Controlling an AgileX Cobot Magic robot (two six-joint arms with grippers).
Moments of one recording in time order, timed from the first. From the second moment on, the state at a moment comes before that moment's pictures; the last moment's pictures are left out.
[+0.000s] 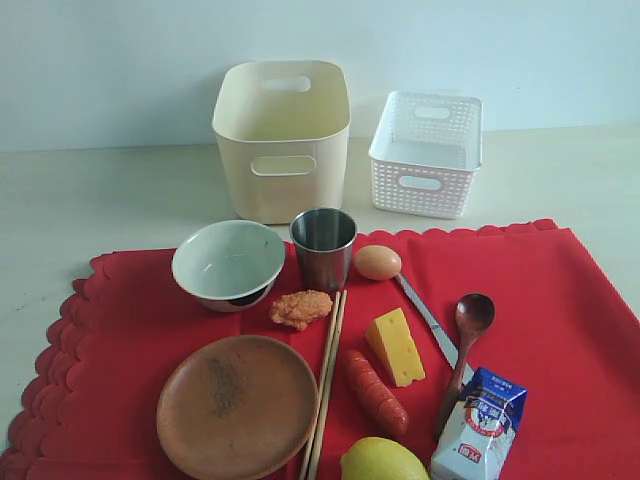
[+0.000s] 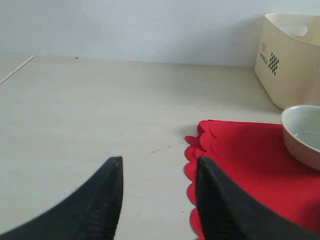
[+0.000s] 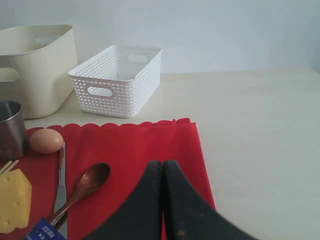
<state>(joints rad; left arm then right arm) -0.01 0.01 0.00 0.19 0.33 -0.23 0.07 0.03 -0.01 -0.02 0.29 0.03</state>
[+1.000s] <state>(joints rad) -0.01 0.01 0.00 0.19 0.33 -0.23 0.07 0.03 -0.01 -0.02 0.29 0.03</state>
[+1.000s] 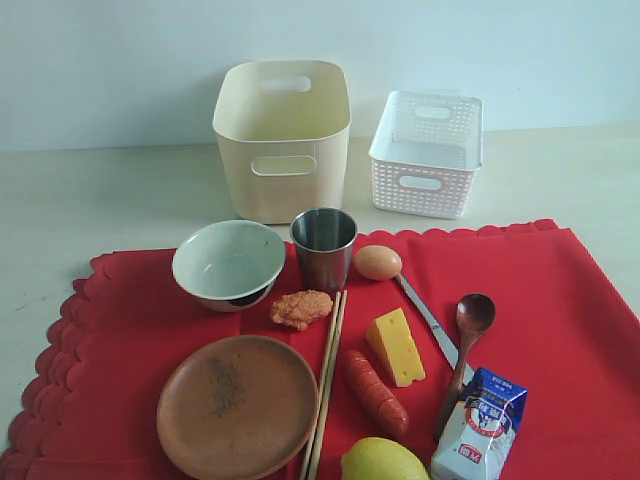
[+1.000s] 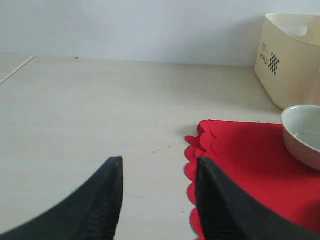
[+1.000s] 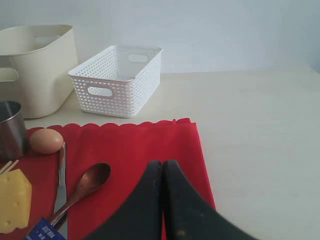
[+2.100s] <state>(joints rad) -0.01 0.01 0.00 0.19 0.33 -0.23 0.07 0.57 -0.46 -0.02 0.29 0.03</state>
